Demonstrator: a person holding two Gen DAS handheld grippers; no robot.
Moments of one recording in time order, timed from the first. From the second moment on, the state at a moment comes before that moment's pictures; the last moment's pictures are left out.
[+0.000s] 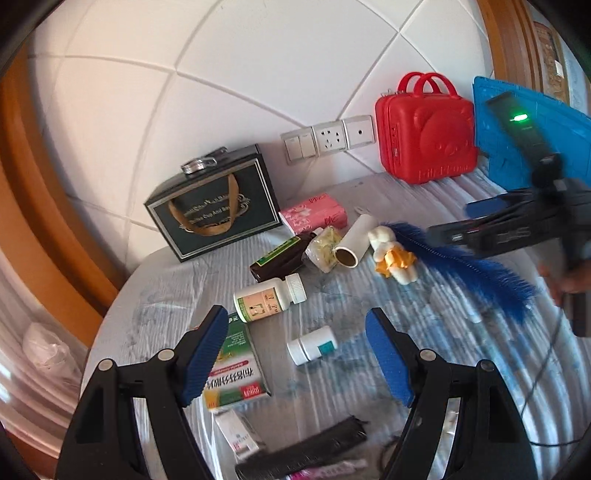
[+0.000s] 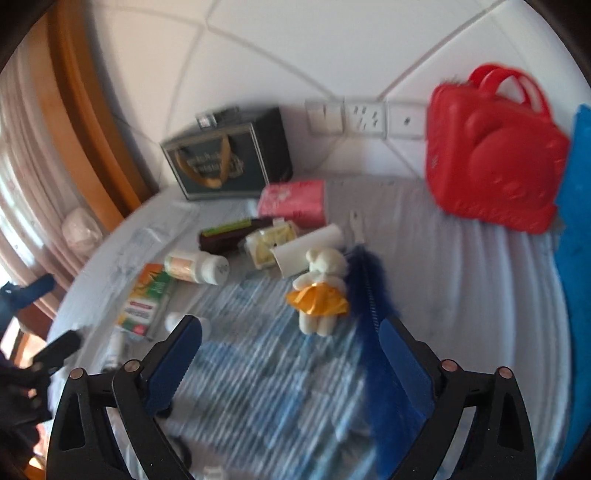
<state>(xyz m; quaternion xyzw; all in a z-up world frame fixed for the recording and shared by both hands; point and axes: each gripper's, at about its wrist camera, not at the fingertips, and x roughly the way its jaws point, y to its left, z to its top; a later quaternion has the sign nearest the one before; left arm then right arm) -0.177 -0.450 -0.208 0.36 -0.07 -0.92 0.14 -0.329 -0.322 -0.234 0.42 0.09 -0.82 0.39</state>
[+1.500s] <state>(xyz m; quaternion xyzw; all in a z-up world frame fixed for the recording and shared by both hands) -0.267 -0.485 -0.304 0.44 -0.07 -0.89 -0.10 -0.378 -0.344 -0.261 0.42 0.10 -0.82 0.37</state>
